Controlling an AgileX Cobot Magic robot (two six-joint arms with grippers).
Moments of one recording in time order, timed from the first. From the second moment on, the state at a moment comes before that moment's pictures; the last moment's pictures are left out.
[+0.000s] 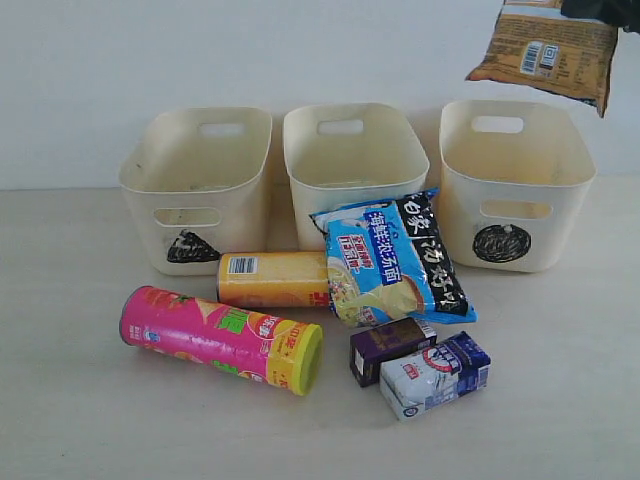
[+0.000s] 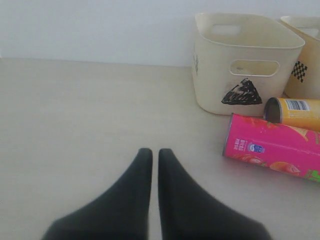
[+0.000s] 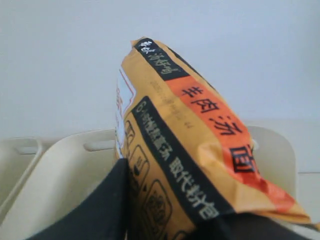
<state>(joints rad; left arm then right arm) 0.04 0.00 0.00 -0.03 0.31 0.01 -0.12 1.68 -1.41 1.29 0.46 -1.09</state>
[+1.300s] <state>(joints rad) 0.04 0.00 0.00 -0.03 0.31 0.01 0.00 2.11 -1.63 1.43 0.17 -1.33</state>
